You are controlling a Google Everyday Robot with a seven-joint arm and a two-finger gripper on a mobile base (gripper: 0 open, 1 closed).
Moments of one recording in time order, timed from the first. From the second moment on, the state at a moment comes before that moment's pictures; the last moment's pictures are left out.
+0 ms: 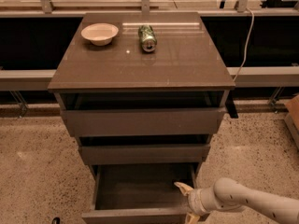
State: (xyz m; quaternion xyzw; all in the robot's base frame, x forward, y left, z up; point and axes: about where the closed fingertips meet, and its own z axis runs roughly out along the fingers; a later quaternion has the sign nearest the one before) arm 0.438 -0.142 0.294 -0.71 0.61 0.18 0.30
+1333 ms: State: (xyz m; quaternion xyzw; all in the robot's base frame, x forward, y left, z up) arm 0.437 -0.090 0.208 -0.72 0.62 0.19 0.26
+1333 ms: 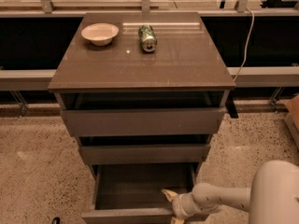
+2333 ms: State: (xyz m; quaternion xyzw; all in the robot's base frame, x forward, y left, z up) arm 0.453 -0.078 0.190 -0.69 0.64 0.17 0.29
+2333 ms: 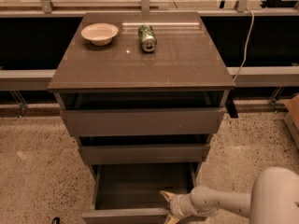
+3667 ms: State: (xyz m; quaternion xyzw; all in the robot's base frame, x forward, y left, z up) arm 0.456 -0.067 0.188 -0.71 0.62 0.11 0.32
